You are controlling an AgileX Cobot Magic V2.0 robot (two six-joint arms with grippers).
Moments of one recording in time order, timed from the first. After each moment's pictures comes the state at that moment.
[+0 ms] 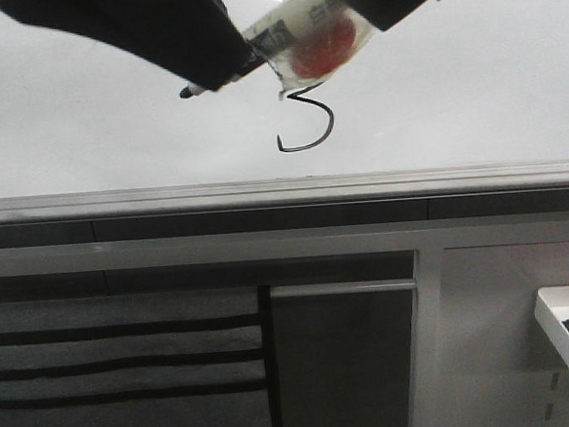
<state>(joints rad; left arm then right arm) -0.81 1.26 -1.04 -0.34 0.68 0.88 0.65 1.12 -1.02 0.36 0.77 -0.98</state>
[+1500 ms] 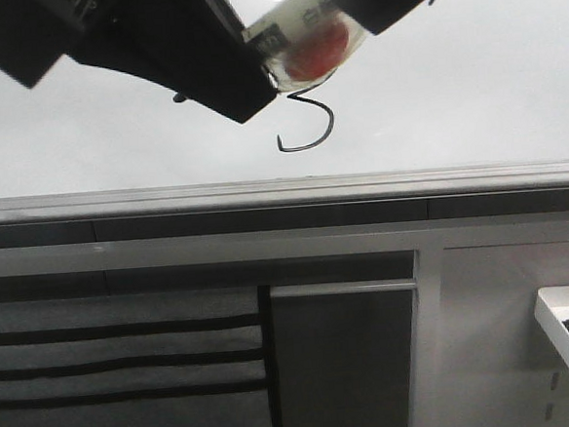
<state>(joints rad) -0.81 1.32 -1.05 -0.41 0.68 1.05 0.65 1.13 -1.02 0.36 0.75 -0.98</state>
